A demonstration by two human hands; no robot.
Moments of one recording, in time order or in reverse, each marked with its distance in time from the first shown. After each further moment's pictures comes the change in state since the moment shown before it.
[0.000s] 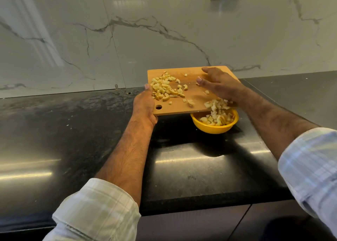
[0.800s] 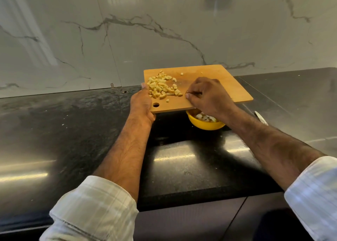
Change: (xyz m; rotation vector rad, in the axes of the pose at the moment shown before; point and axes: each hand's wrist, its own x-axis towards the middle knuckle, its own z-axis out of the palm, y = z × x) left_hand 0.001 -0.002 0.006 -0.030 0.018 -0.016; right_hand -0.054 -0.035 0.037 -0.109 0.305 -0.312
